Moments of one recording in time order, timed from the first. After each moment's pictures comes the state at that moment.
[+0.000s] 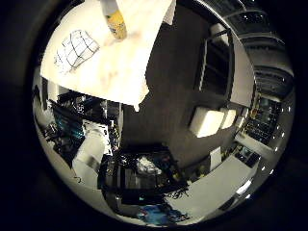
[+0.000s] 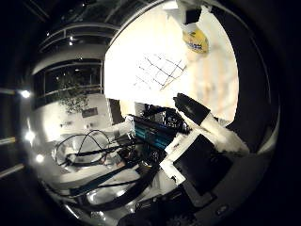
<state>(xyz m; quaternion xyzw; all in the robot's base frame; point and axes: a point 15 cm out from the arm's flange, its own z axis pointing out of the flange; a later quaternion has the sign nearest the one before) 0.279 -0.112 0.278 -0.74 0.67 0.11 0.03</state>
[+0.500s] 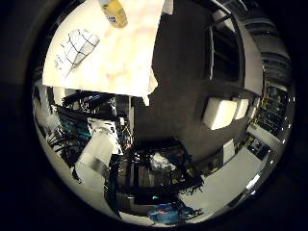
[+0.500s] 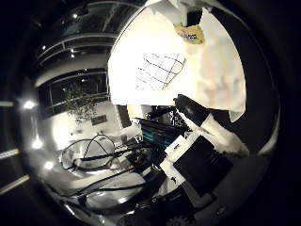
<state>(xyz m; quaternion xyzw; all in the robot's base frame) 0.243 -0.126 0.234 -0.69 0.70 0.16 0.06</state>
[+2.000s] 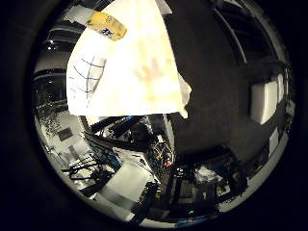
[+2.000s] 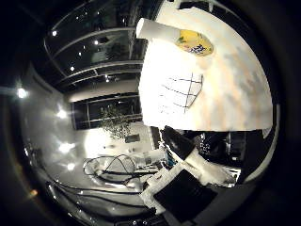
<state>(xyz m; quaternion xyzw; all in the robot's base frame) 0.271 -0.142 0.170 -0.58 0.74 0.22 0.28</state>
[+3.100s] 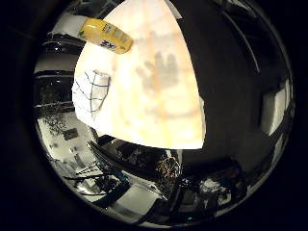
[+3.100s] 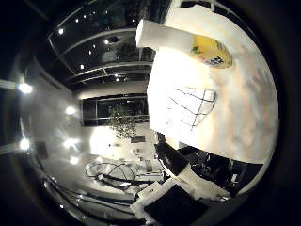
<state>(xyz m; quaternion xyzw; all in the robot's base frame) 0.344 -0.142 0.138 -0.58 0.71 0.23 0.32</state>
